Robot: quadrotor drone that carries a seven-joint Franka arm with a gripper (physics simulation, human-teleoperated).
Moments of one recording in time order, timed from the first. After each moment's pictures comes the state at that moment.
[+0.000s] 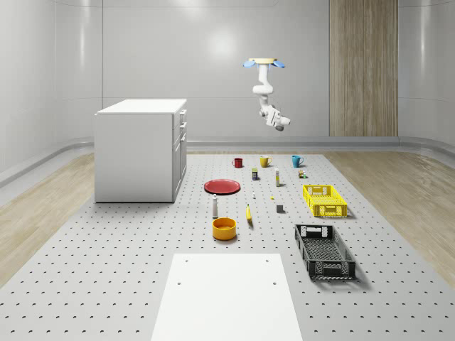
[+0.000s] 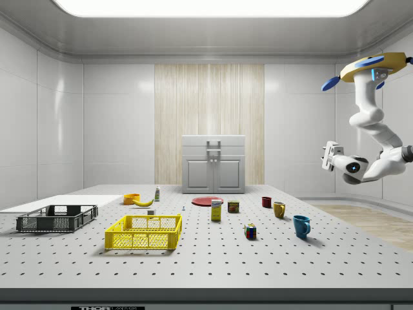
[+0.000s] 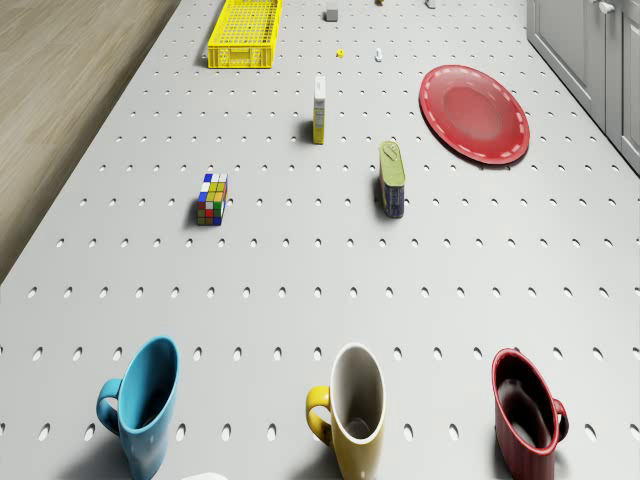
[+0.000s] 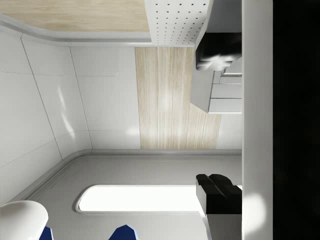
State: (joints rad) arm 0.19 -0.75 -0.59 -2.32 0.90 1.37 0.64
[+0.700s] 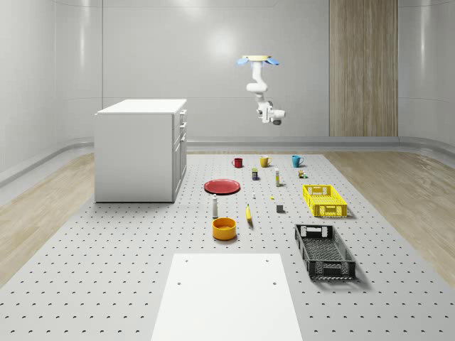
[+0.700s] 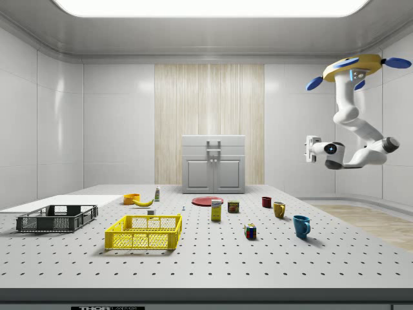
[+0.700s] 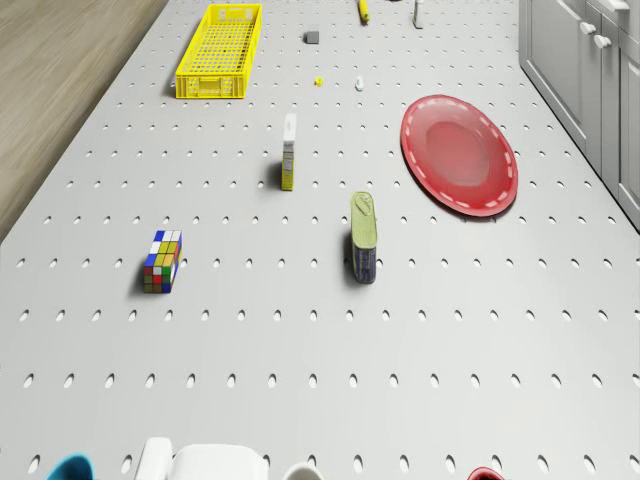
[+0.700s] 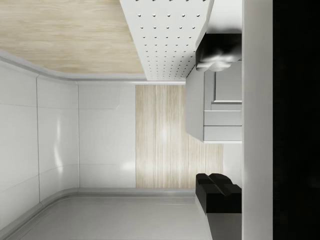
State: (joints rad) arm 0.32 -0.82 -0.73 -2.41 1.02 1.43 0.63
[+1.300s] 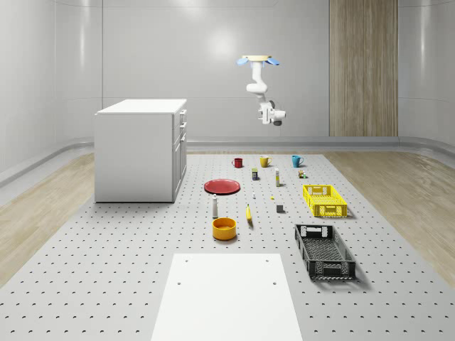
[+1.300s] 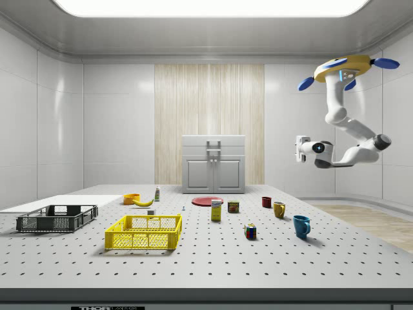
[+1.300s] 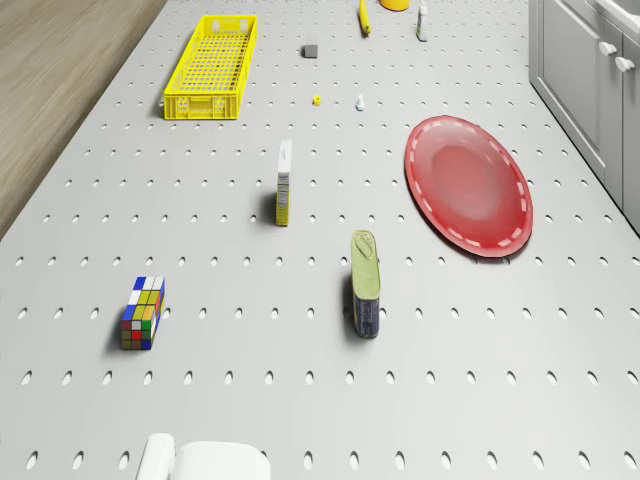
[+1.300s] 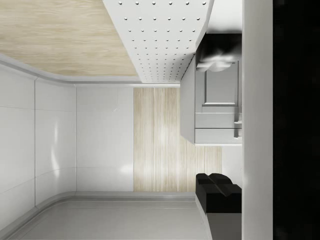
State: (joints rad) arm 0.40 -0.88 -0.77 -2.43 0.99 1.50 0.66
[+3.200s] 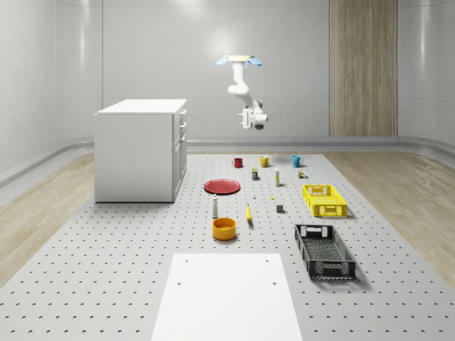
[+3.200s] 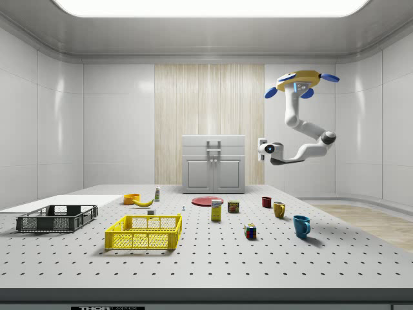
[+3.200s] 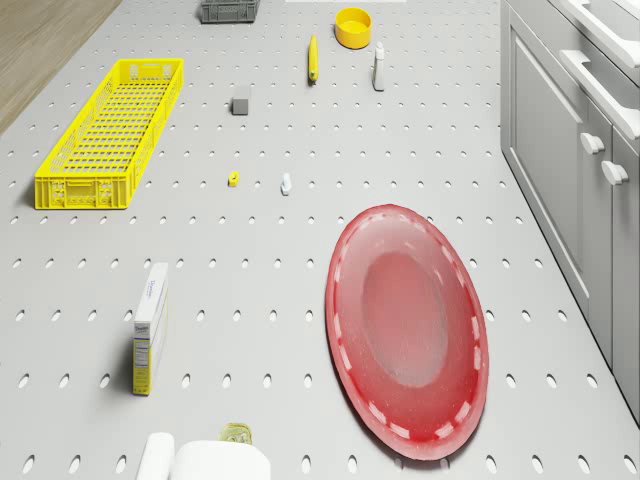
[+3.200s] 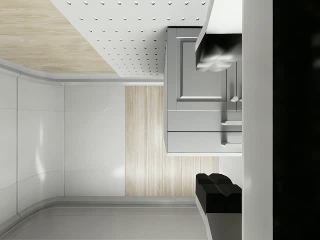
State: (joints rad) arm 0.58 -1.03 -0.84 -2.45 0.88 1.65 0.75
